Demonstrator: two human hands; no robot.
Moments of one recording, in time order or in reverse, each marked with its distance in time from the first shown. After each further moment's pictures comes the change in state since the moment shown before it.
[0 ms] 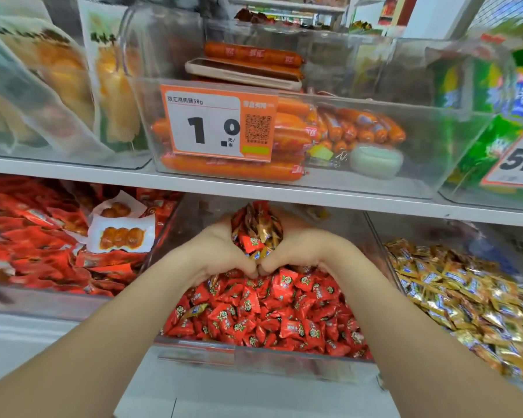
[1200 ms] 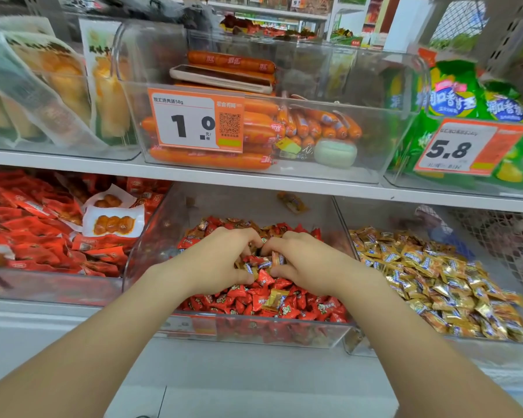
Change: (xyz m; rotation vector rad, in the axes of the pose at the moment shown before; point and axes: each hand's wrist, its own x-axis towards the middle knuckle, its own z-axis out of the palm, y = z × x) left_hand -0.049 0.010 0.022 0.632 -0.100 0.484; right_hand -0.091 0.025 -0.002 -0.445 -0.008 -0.148
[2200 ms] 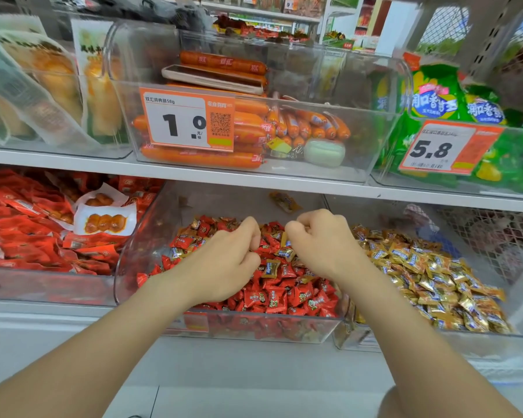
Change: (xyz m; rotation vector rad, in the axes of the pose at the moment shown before) left_hand -0.015 0.035 0.000 -0.219 0.098 0.044; right_hand -0.036 -0.022 -0.034 0.420 0.452 0.358
